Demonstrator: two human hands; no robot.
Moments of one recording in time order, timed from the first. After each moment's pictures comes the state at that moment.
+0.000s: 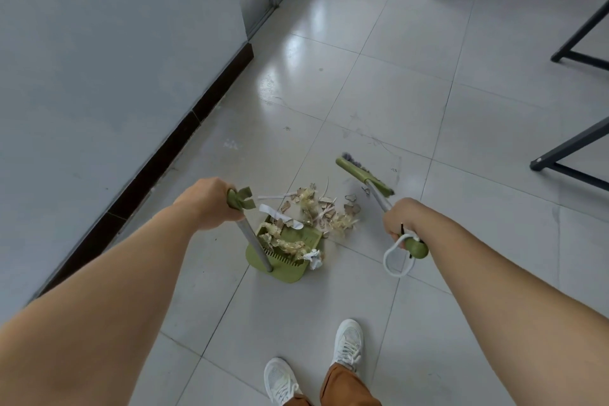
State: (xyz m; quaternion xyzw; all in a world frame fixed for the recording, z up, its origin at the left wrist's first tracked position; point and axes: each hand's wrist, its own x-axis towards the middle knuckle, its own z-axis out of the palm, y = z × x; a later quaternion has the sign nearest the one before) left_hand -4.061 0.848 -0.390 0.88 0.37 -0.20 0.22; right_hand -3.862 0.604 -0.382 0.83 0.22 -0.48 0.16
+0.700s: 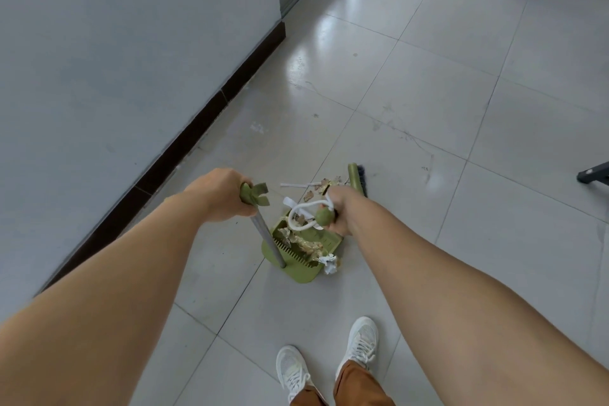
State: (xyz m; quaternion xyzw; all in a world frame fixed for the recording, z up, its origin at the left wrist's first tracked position) left_hand -4.086 0.883 -0.389 0.88 0.35 -0.22 0.22; right_hand -3.945 0.733 -0.379 0.66 -0.11 -0.64 -0.38
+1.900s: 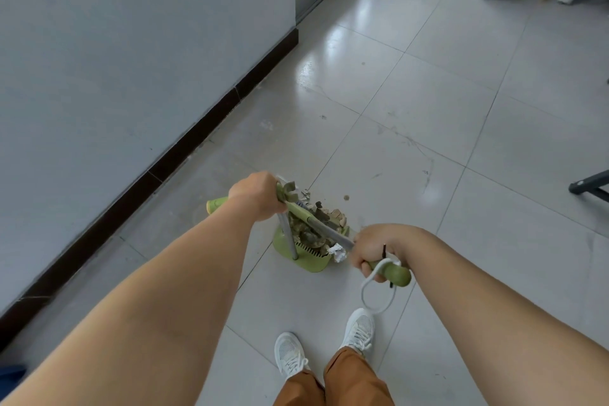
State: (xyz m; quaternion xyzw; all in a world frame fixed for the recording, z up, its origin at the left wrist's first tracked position) left_hand -4.116 0.822 -0.408 0.85 0.42 -0.19 0.25; right_hand -3.993 0.642 -0.390 0.73 0.16 -0.66 0.03
